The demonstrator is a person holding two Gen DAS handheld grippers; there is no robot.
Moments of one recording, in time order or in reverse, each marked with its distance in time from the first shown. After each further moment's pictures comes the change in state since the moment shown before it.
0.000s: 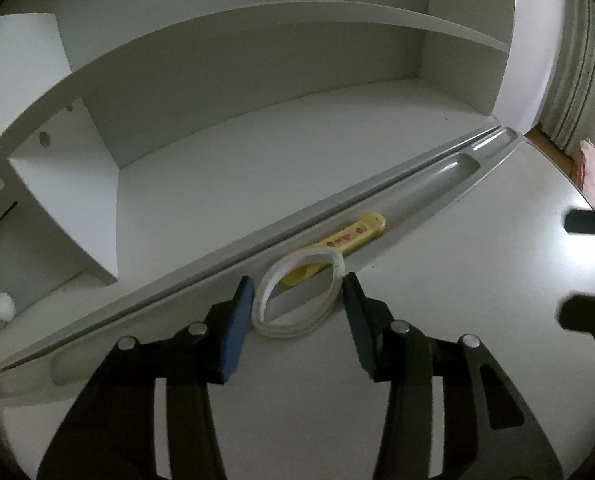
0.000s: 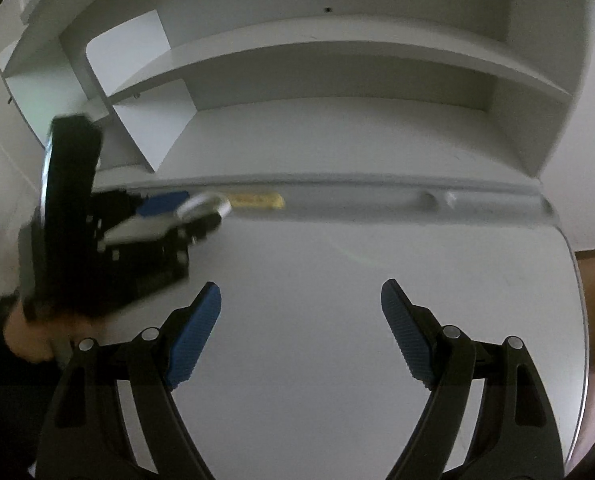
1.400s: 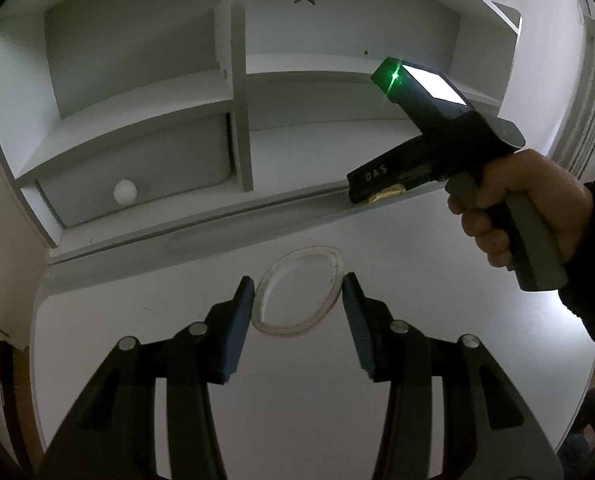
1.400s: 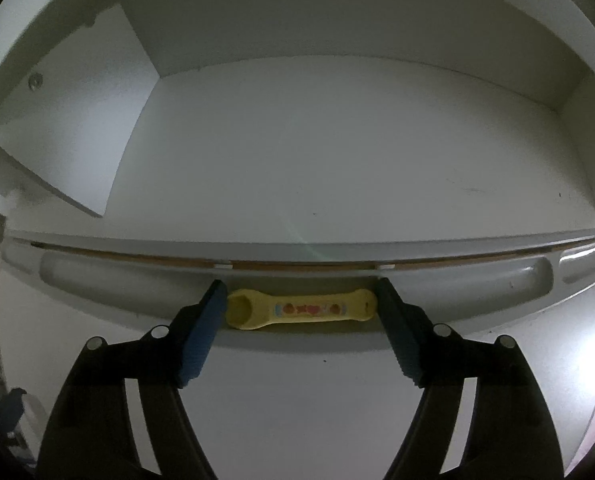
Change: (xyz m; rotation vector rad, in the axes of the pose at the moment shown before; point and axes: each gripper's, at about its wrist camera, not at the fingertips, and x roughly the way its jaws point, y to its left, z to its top) left arm -0.116 0.066 -0.083 -0.144 -0.089 -0.008; right arm 0.099 0.054 0.065 0.067 0.223 -0.125
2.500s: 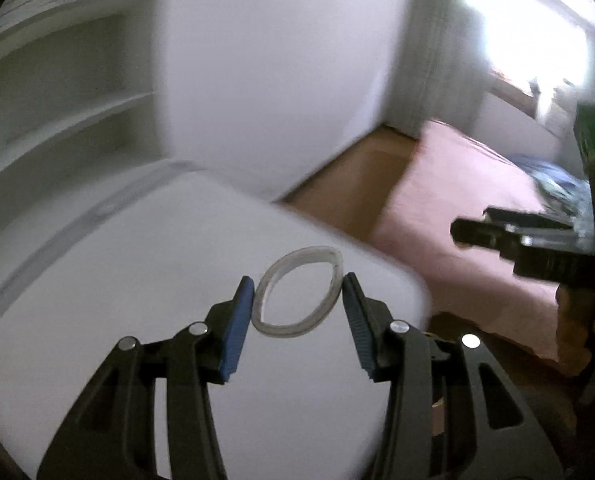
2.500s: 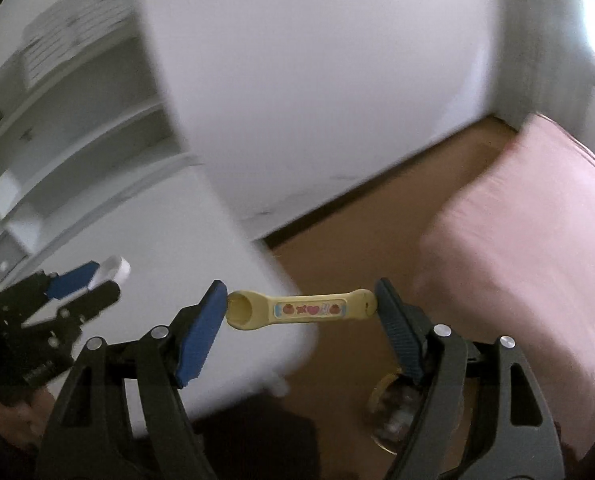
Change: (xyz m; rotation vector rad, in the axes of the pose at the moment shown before) left arm -0.012 -0.417 -0.011 0.429 -0.003 -0.572; right arm -0.261 -0.319 -0.400 0.569 -0.449 -0.308
